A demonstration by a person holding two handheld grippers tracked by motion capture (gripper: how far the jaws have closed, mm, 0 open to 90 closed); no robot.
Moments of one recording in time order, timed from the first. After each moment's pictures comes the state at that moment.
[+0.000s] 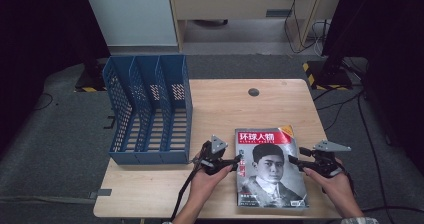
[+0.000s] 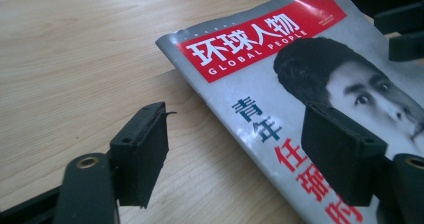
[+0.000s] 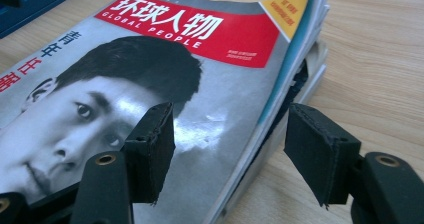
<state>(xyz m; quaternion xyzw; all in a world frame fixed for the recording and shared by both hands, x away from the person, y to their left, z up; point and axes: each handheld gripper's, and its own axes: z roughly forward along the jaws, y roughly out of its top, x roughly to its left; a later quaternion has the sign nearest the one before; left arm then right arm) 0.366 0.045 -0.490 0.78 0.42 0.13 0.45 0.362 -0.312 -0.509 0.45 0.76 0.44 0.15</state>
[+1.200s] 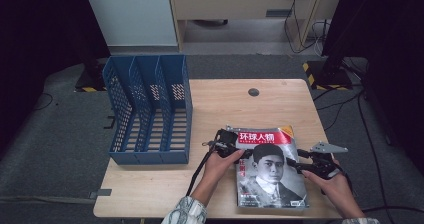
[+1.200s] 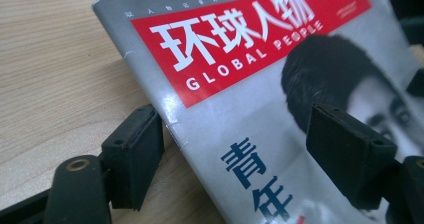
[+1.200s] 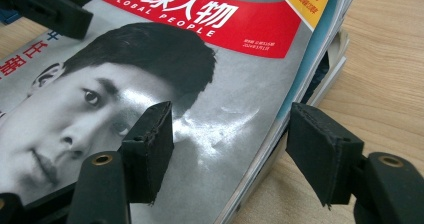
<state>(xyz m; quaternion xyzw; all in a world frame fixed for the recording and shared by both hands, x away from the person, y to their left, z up) 0.419 0.010 -0.501 0.79 0.46 0.01 0.40 0.360 -0.308 -0.514 0.44 0.78 0.43 0.14</state>
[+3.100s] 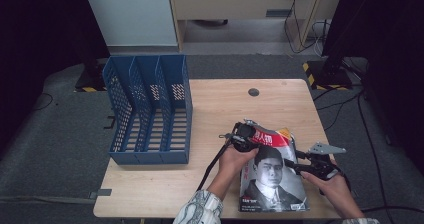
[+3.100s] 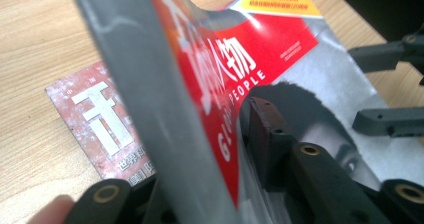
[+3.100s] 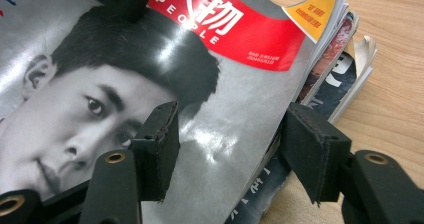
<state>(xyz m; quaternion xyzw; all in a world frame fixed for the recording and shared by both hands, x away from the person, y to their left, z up) 0.422 -0.039 -0.470 0.82 0.43 0.02 0.38 0.357 -0.302 -0.512 0.41 0.78 0.44 0.14</state>
